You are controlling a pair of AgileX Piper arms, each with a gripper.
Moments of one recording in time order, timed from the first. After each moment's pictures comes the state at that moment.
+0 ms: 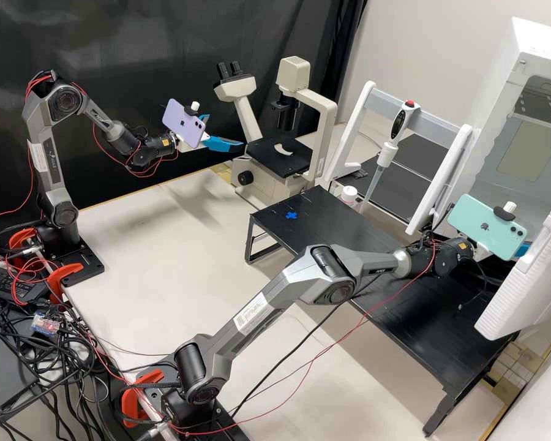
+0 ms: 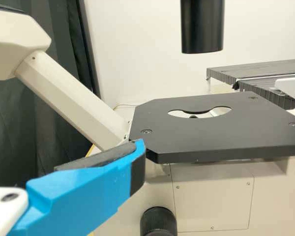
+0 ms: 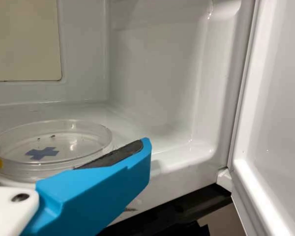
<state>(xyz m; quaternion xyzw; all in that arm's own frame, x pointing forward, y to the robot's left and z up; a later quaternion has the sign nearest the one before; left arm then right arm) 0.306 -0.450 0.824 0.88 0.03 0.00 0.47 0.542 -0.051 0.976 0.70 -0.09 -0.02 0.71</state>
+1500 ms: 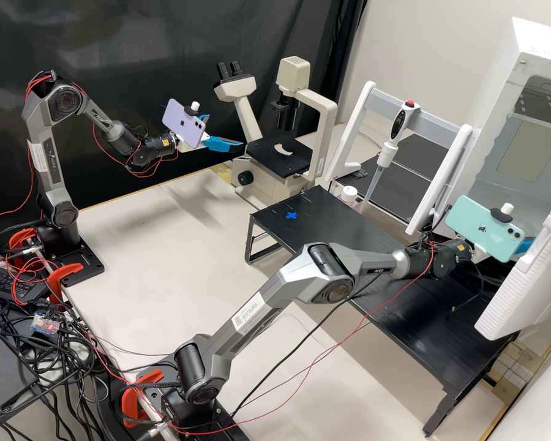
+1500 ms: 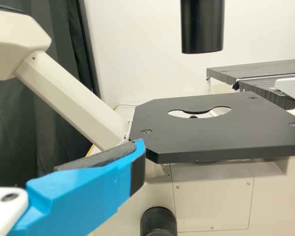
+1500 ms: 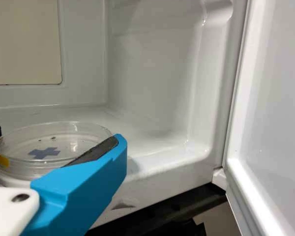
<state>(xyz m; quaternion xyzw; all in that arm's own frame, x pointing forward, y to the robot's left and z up) 0.306 -0.450 0.824 0.88 0.03 0.00 0.47 0.533 -0.051 0.977 0.70 -0.09 -0.02 0.71</state>
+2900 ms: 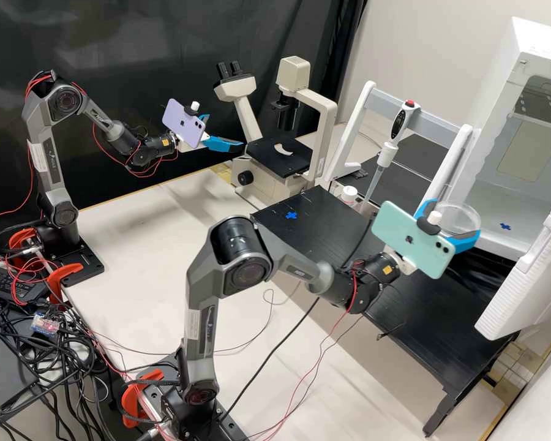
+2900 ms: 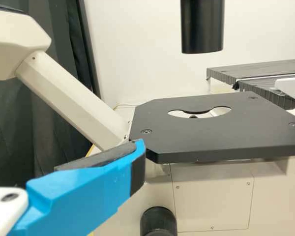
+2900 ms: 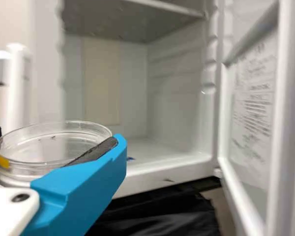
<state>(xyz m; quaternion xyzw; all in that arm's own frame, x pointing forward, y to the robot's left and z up) 0.306 -0.450 0.824 0.88 0.03 0.00 0.47 0.319 0.017 0.947 0.71 -0.03 0.13 0.69</state>
